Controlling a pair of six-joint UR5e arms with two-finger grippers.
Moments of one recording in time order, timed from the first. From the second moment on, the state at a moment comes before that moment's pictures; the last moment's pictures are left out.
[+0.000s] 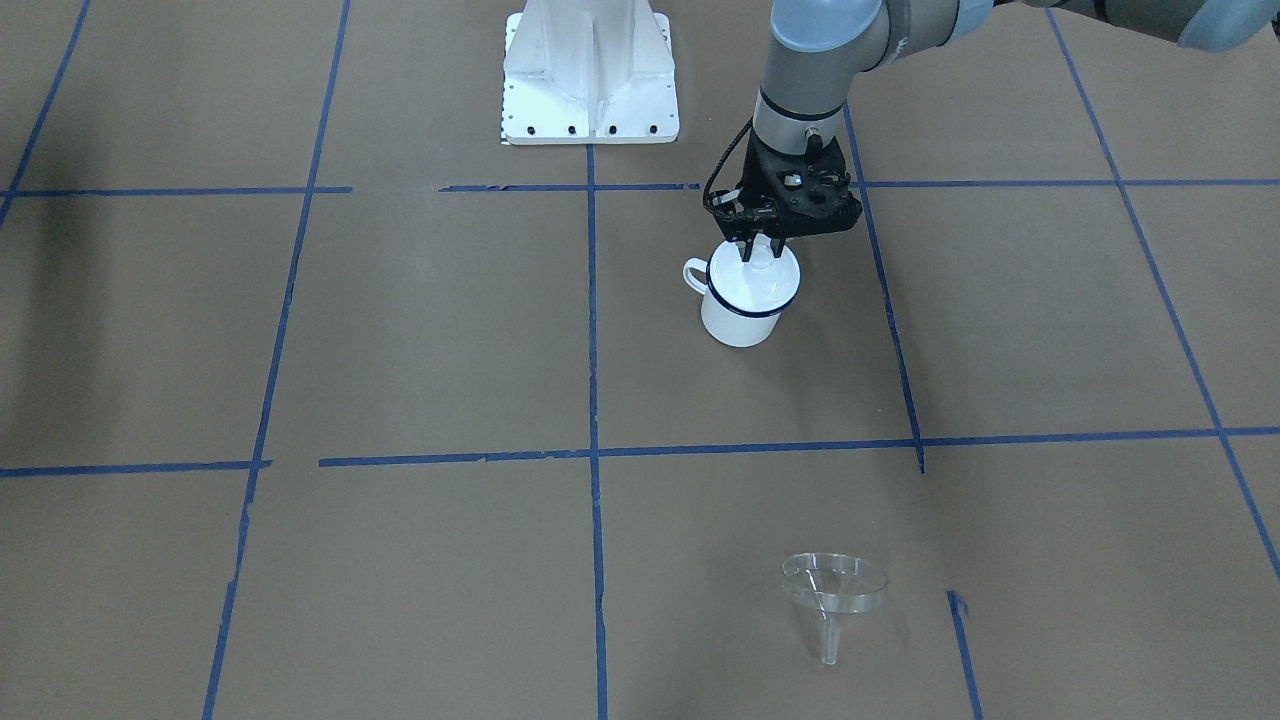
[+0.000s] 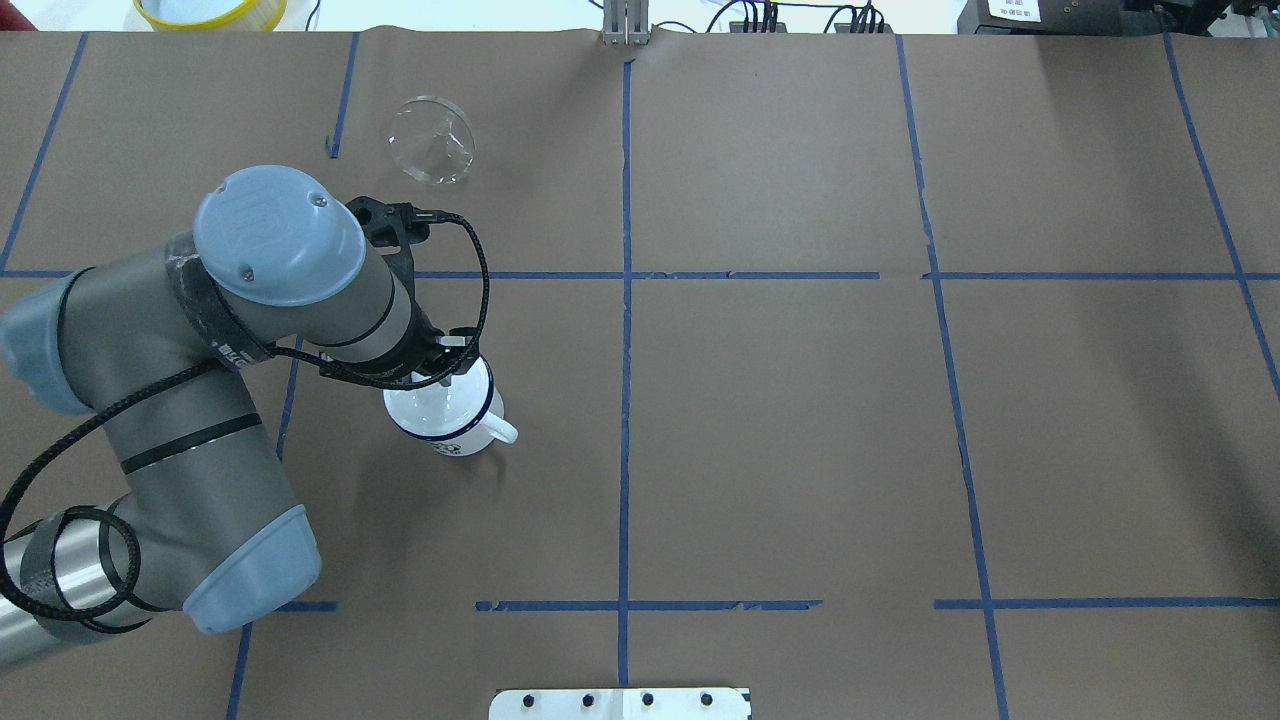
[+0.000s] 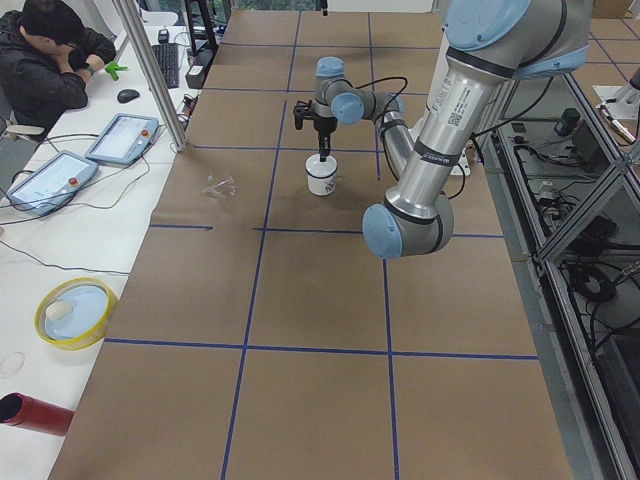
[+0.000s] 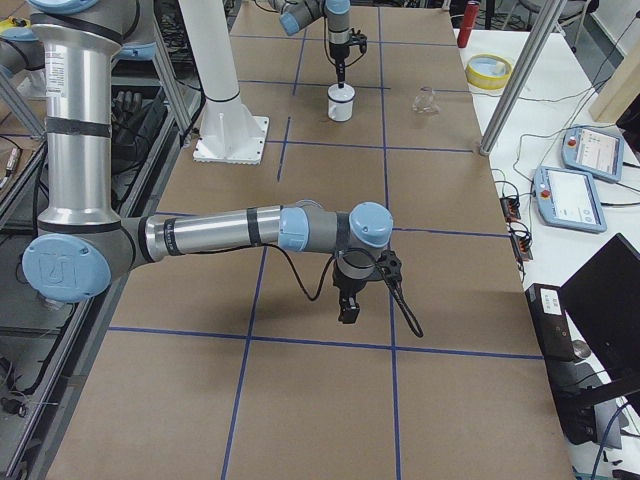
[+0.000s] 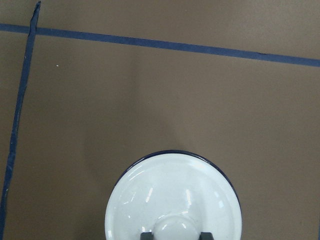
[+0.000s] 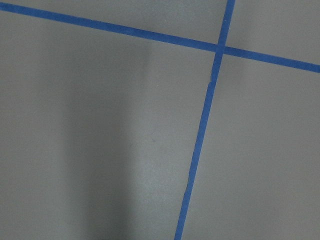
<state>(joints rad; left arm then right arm) -0.59 -2.09 -1.97 -1.39 -1.89 -1.26 1.45 -1.63 1.79 -1.79 2.31 -0.13</state>
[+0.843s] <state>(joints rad) -0.67 -2.01 -2.06 -1.40 -1.93 -1.12 1.45 -1.63 1.79 -1.79 2.31 -0.13</state>
